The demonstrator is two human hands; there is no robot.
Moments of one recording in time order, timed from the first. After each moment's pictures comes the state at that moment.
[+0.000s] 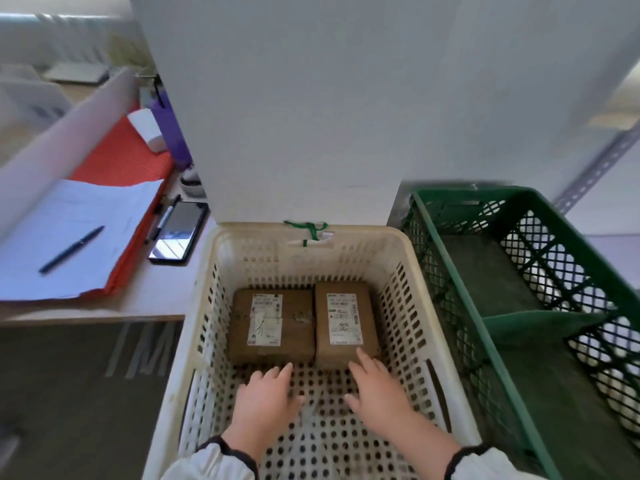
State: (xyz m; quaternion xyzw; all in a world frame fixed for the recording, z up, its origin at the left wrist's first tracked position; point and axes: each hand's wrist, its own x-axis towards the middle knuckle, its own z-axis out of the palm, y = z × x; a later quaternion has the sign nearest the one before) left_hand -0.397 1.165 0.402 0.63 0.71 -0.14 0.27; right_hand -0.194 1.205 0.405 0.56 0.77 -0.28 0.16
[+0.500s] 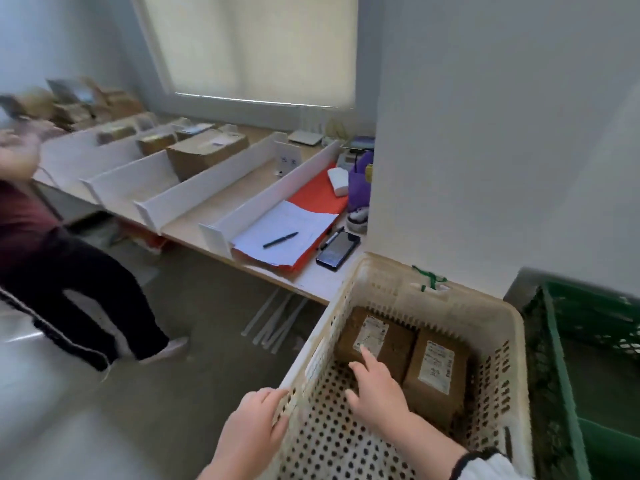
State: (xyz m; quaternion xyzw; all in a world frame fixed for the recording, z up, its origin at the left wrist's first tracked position) left_hand -0.424 0.938 0.526 0.46 0.87 0.13 0.14; right_hand -0.288 1.121 0.528 0.35 0.91 -0.23 0.05
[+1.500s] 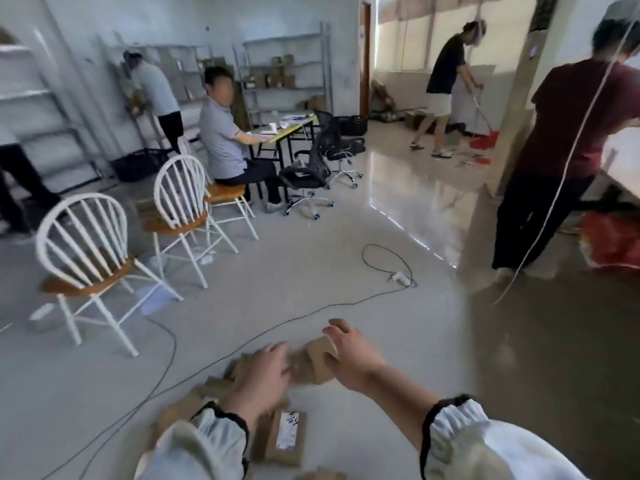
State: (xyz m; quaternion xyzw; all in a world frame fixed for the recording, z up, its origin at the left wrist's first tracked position) left_hand -0.187 0.244 0.597 -0.23 0.96 0.18 0.00; right_hand -0.305 0.392 0.614 -0.41 0.87 -0.22 0.14
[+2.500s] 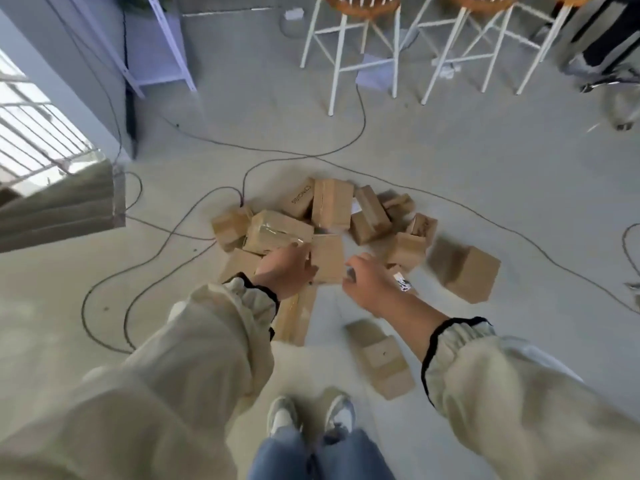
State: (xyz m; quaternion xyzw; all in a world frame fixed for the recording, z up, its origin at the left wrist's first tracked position) left_hand 0.045 0.133 0.341 -0.60 0.75 0.29 0.03; right_hand -0.129 0.163 0.335 -0.66 0.68 0.03 0.33
